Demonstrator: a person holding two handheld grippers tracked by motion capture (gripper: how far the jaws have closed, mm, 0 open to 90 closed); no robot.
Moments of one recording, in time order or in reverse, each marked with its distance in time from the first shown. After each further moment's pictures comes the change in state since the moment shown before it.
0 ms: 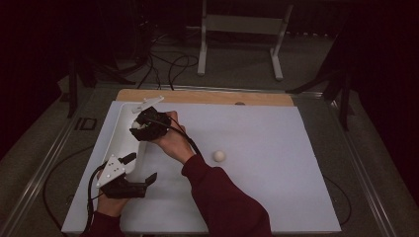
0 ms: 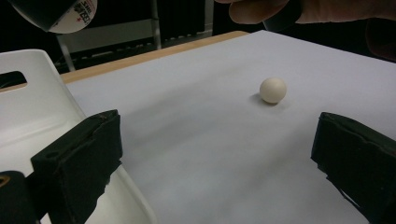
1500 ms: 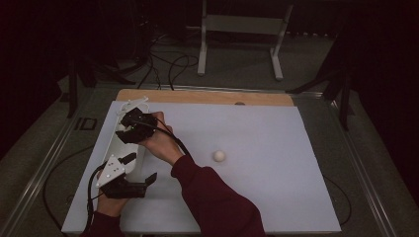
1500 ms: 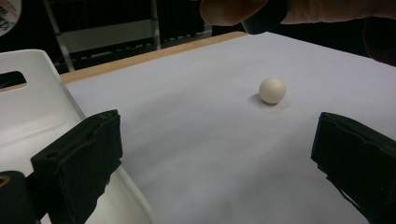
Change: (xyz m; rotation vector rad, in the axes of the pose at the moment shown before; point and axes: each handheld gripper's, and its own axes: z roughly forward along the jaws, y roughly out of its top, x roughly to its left) left arm 0.000 0.000 0.000 -0.003 -0.002 -0.004; right arm 0.024 0.019 0.017 0.002 0.054 -0.036
